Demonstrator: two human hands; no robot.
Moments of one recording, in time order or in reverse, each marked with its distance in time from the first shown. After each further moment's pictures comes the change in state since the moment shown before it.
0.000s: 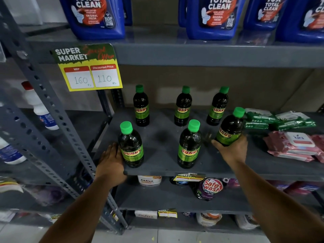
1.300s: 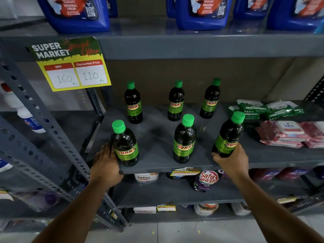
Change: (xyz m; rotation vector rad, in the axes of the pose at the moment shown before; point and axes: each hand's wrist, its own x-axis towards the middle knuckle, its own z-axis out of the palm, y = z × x) left_hand 0.000 -0.004 0.003 -0.065 0.021 0.017; right_hand -0.046 0.035 -0.023 -0.203 -0.086 -0.025
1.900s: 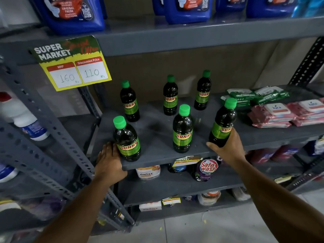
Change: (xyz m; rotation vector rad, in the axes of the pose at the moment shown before) left_hand -0.007 0.003 -0.015 -0.013 -0.050 0.029; right_hand -0.014 0.003 -0.005 -0.012 -0.045 -0.088
